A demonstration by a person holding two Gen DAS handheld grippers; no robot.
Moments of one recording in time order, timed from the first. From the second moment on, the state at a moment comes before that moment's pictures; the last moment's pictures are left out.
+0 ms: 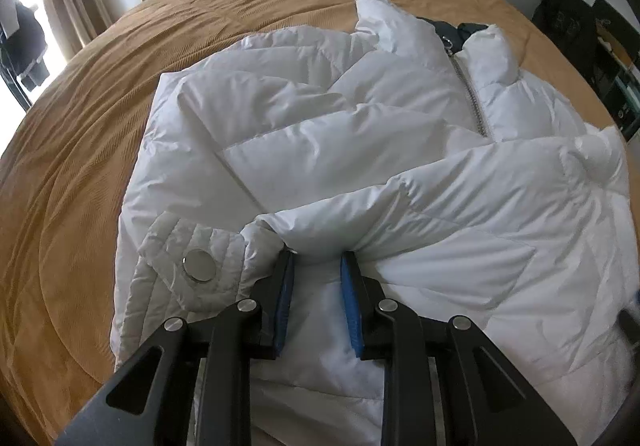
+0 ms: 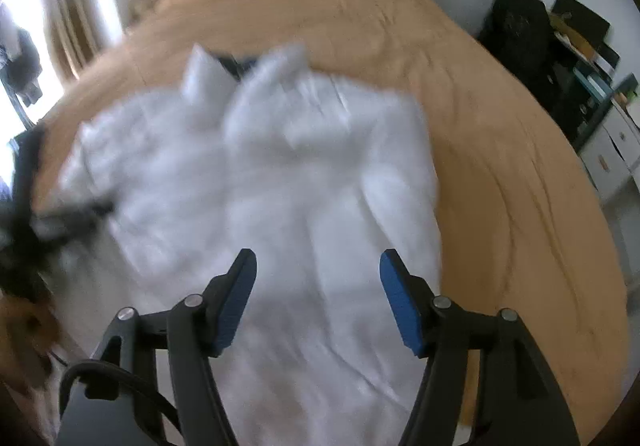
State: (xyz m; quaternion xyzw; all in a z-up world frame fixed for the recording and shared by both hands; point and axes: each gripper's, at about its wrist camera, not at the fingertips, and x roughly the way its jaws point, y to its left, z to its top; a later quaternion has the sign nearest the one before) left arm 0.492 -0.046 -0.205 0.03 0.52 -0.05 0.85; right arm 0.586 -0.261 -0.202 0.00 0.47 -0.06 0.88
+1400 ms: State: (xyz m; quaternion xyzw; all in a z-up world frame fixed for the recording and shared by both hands) left arm 0.403 0.005 -0.203 0.03 0.50 -0.07 0.86; right arm 0.562 -0.275 -0.250 0.01 0.54 -0.01 0.84
